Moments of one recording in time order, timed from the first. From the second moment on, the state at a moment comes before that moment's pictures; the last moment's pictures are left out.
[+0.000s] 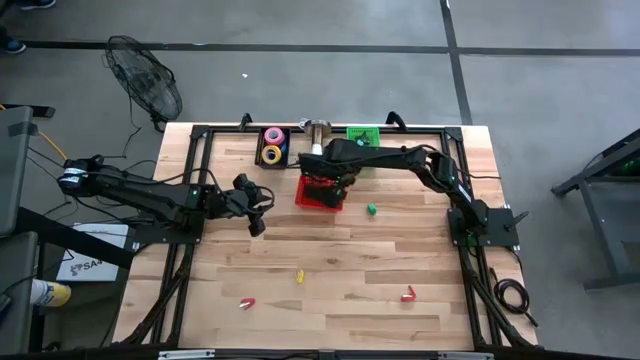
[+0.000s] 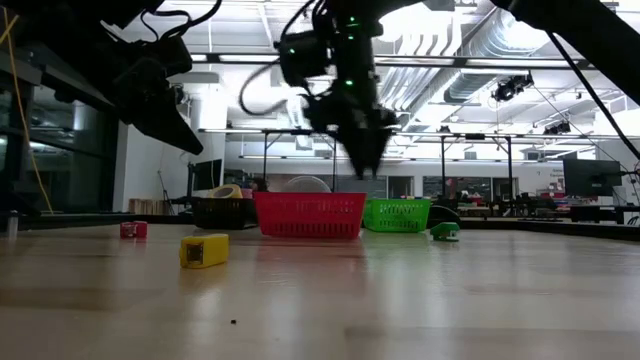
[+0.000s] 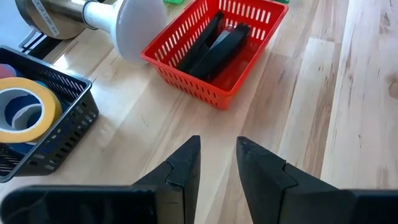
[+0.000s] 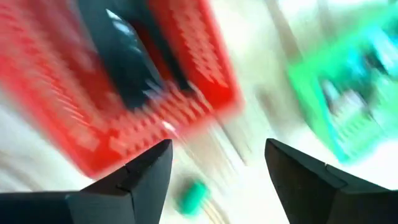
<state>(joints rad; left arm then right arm) -0.10 0.96 0.48 -0.20 -0.43 -0.28 -0.20 2.23 2.03 -1.45 0.21 0.36</state>
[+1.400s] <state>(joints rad) -0.10 0.96 0.48 -0.23 -0.44 -0.28 -0.18 1.76 1.10 -0.86 0.18 0.90</state>
